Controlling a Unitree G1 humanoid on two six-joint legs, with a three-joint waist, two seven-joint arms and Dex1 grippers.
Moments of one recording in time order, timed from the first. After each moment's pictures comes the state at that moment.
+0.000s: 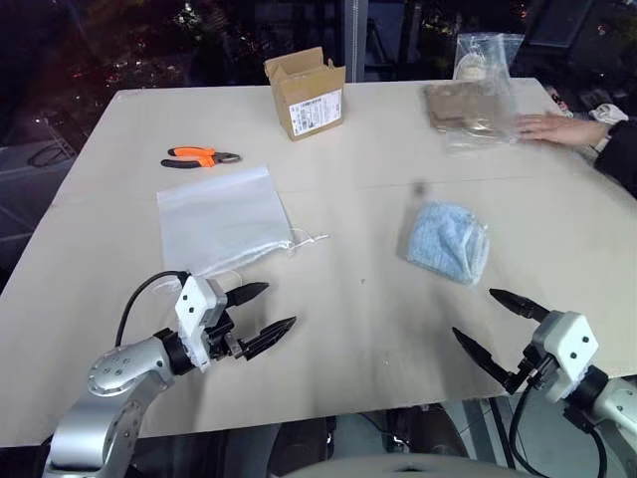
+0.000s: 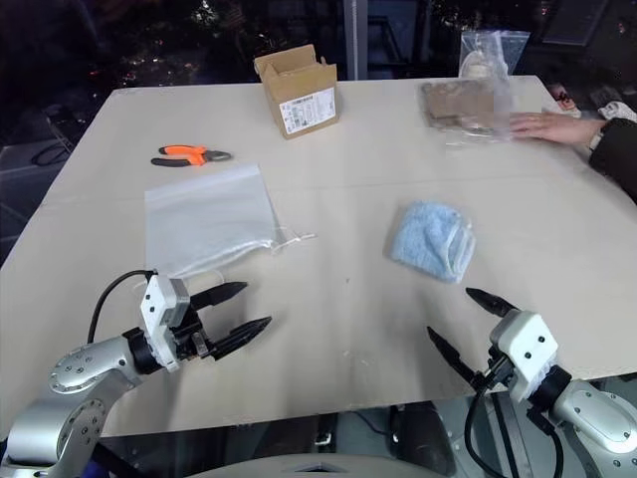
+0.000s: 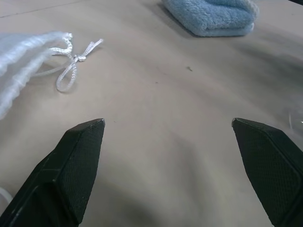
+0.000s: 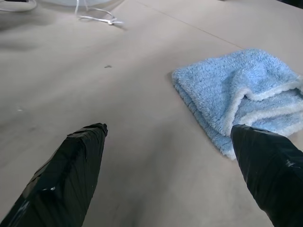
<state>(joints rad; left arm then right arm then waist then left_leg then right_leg) 0.28 0.64 0.23 -0.42 -0.54 0.33 -0.89 0.56 -0.54 -0.21 -0.71 0.31 0.15 0.67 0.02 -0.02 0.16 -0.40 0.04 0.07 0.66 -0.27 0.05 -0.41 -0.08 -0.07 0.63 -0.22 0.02</state>
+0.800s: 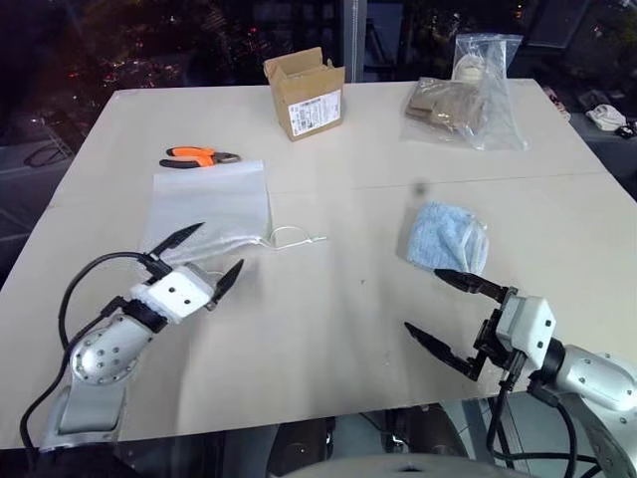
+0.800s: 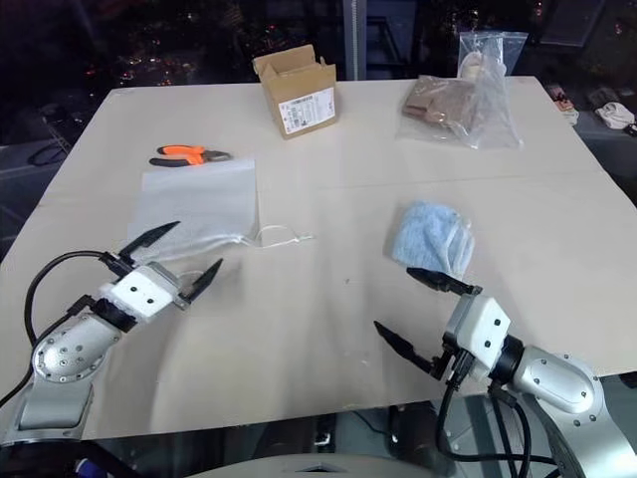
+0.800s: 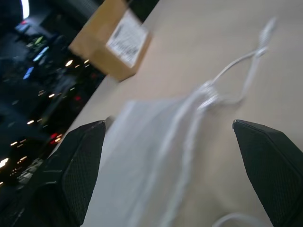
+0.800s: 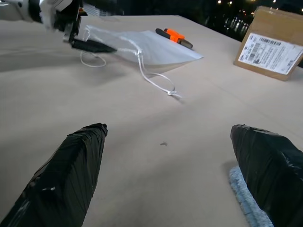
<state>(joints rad) 0.10 0.69 0.31 -0.05 0.14 -0.41 -0.45 0.31 -0.58 -0.01 -0.75 0.34 0.15 0.72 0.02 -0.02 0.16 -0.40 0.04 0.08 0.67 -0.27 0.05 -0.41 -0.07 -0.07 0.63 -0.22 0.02</state>
